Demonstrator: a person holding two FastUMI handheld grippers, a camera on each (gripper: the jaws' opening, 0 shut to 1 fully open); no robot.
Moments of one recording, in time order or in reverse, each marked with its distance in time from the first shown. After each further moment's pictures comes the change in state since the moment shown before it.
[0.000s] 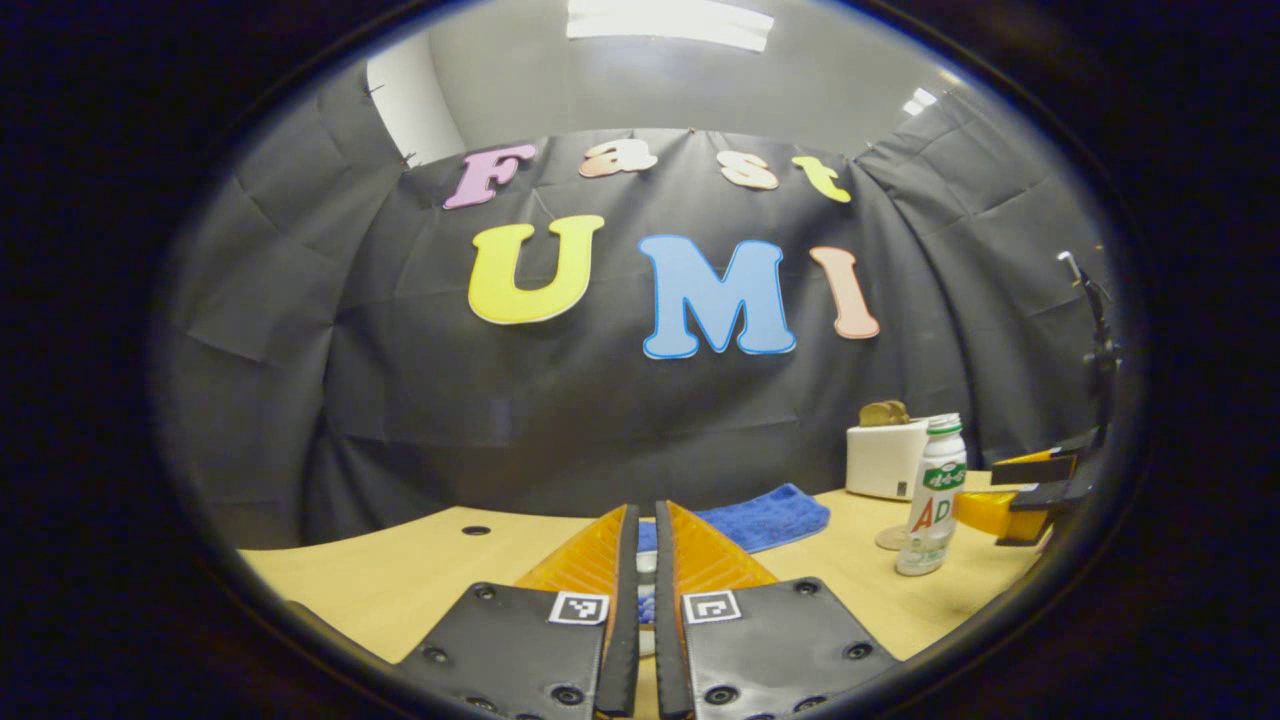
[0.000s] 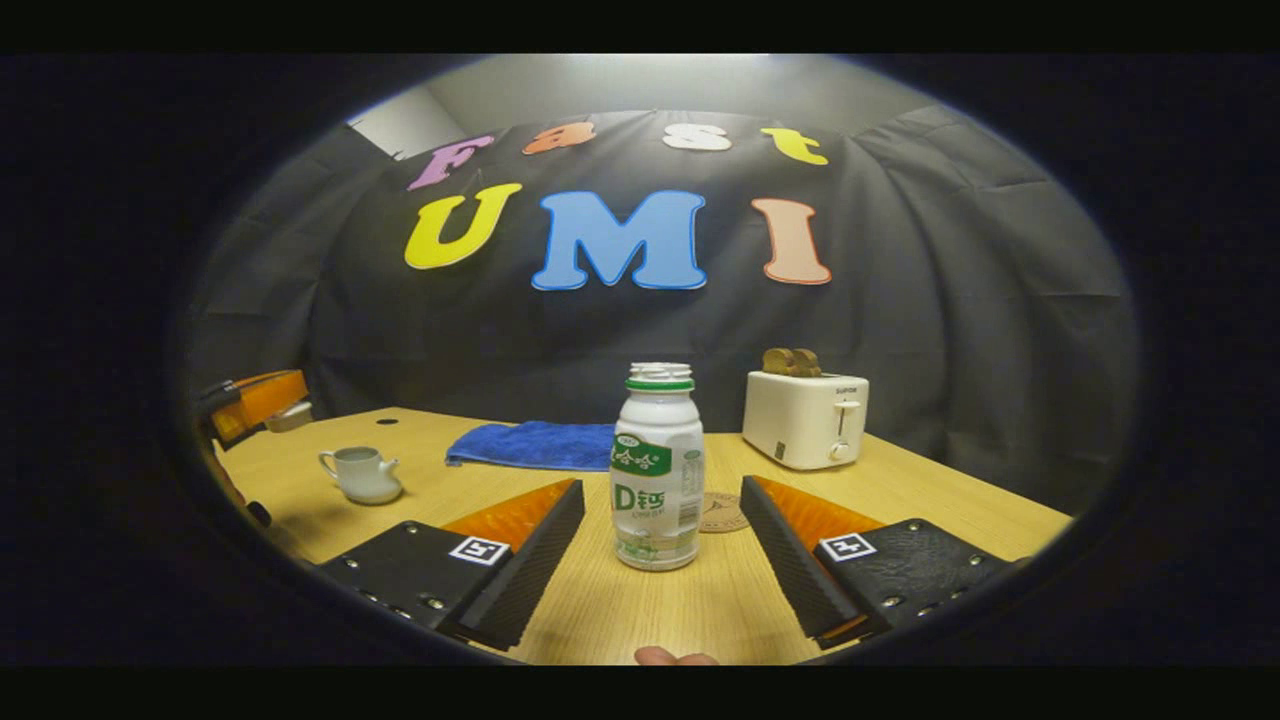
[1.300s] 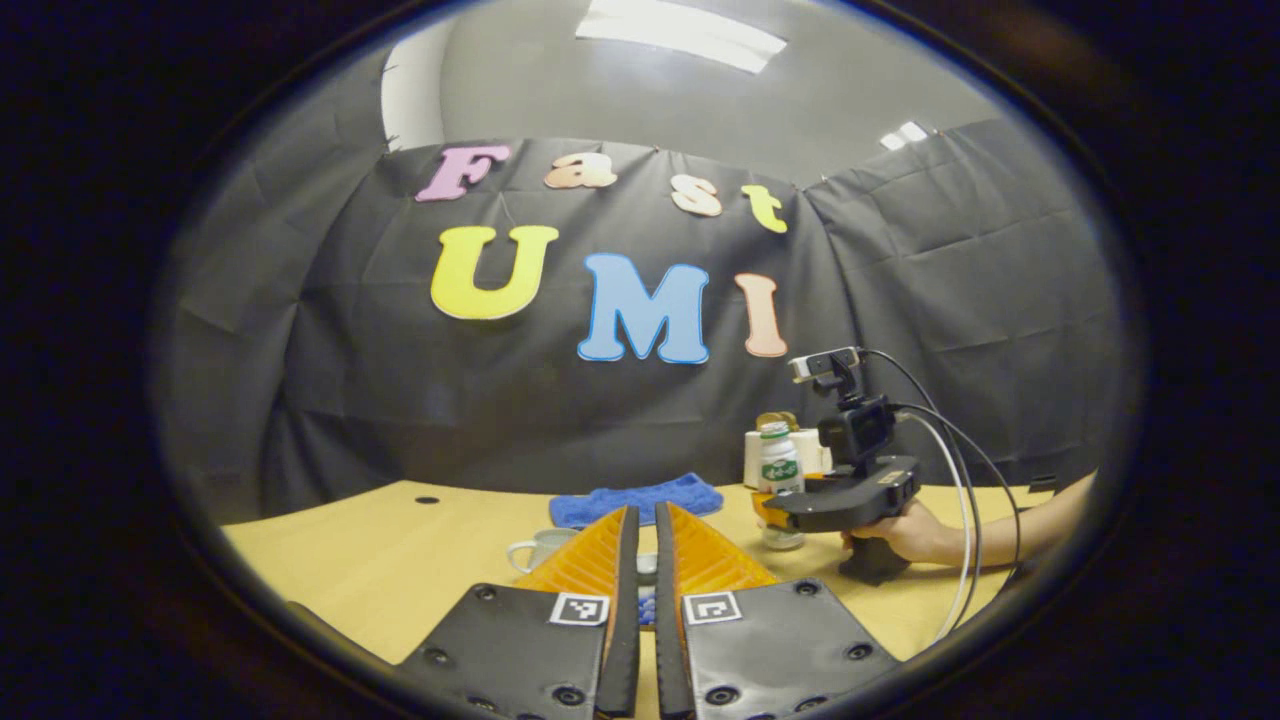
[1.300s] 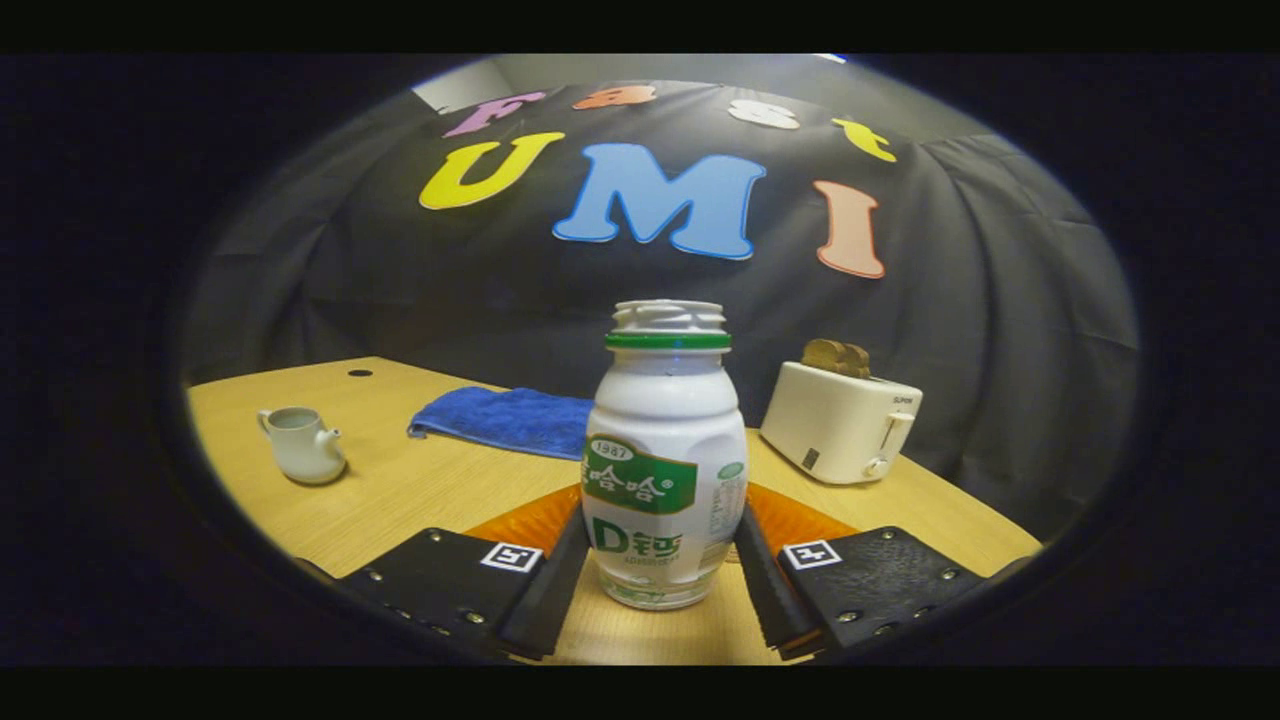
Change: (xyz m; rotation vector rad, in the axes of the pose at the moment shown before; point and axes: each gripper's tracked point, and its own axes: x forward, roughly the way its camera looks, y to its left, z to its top) left arm -0.128 -0.029 0.009 -0.108 0.058 -0.221; right arm 0.065 0.031 -0.014 -0.160 0.102 0.019
